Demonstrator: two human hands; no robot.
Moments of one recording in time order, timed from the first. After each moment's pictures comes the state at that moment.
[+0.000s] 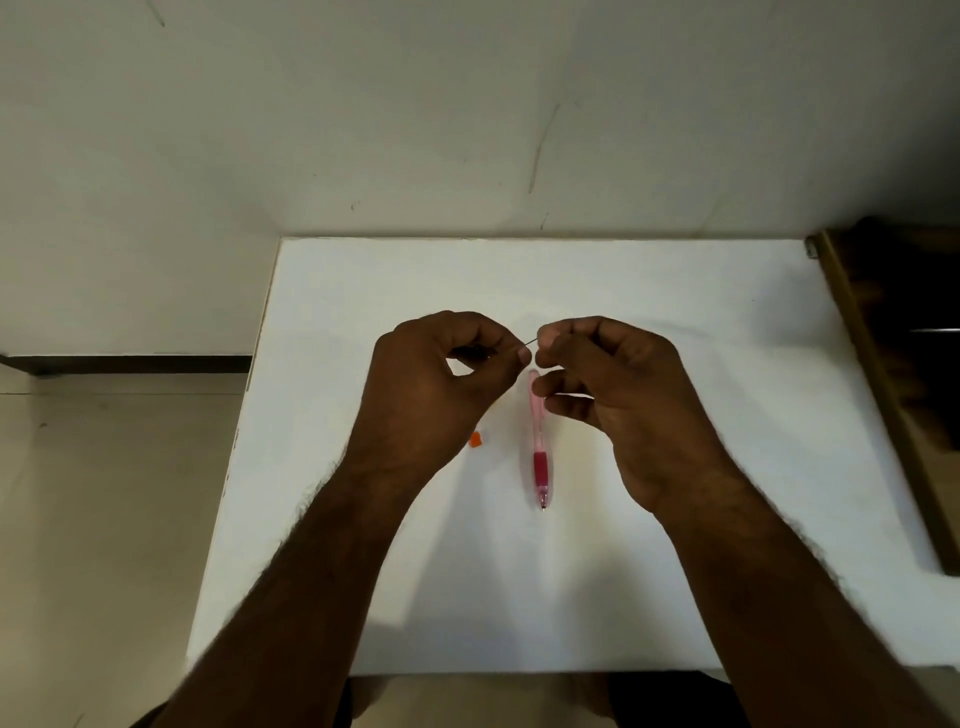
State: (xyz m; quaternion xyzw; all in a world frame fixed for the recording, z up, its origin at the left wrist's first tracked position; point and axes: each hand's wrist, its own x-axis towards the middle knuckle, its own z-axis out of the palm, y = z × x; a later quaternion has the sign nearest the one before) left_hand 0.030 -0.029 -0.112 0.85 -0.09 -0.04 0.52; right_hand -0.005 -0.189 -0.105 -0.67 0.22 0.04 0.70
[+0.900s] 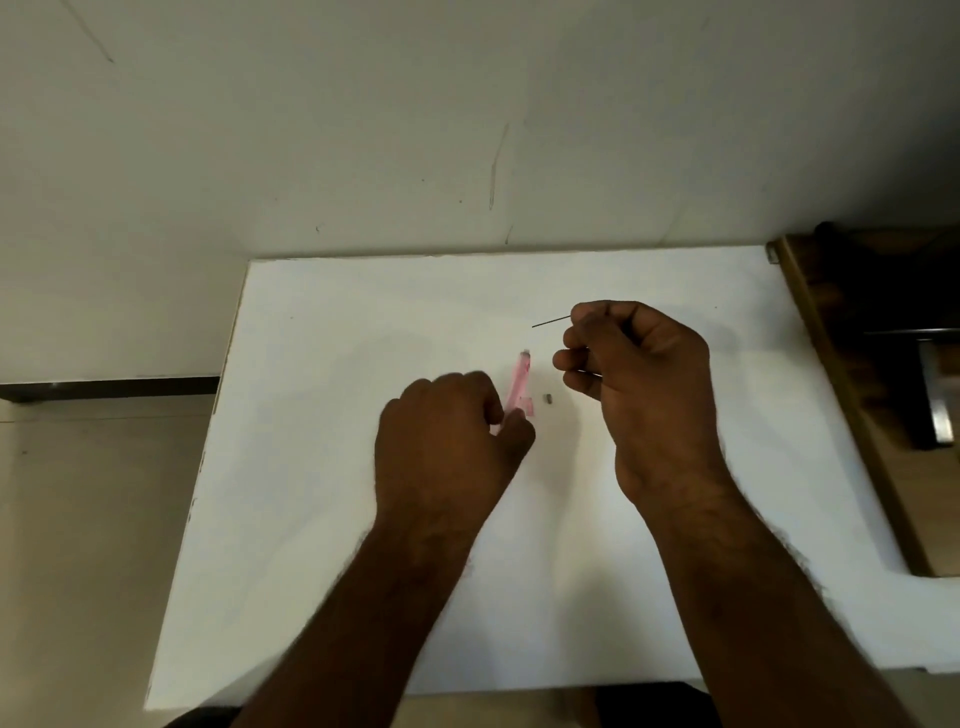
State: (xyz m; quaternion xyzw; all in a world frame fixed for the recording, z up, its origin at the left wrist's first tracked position) left_hand 0.006 -0.071 -0.132 0.97 -0.08 -0.03 0.24; right_hand -0.002 -0.211 -0.098 -0.66 0.28 -0.12 0.69
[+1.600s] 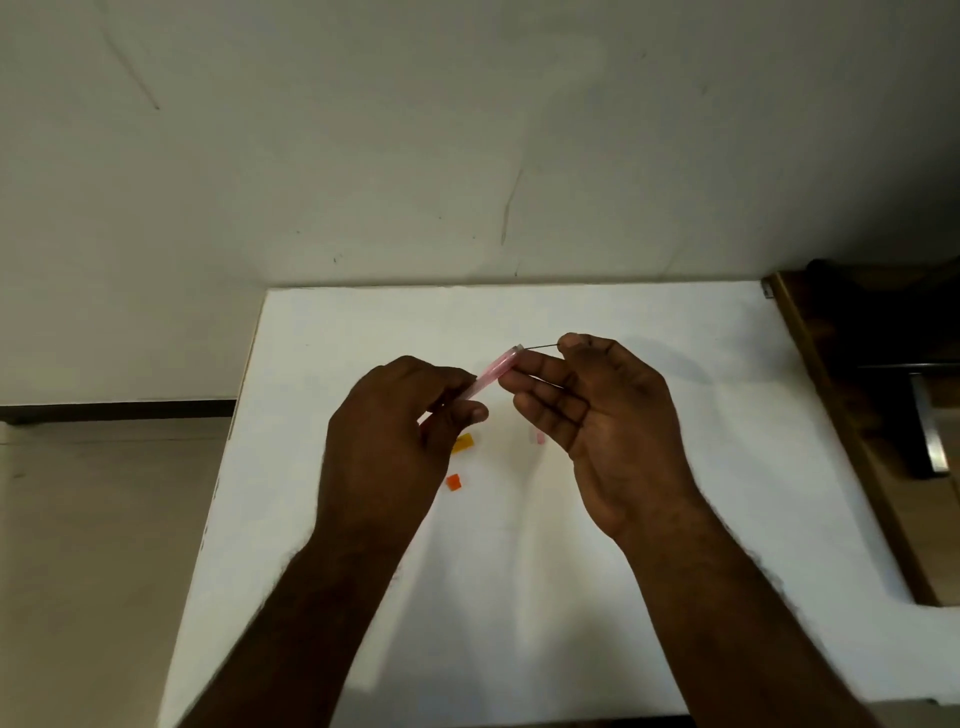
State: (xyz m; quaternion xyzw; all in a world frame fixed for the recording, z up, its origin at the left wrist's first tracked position) left_hand 0.023 -0.024 -0.115 0.91 -0.13 0.10 0.39; right_hand 0.000 -0.188 -0.093 -0.48 0.25 -0.03 0.84
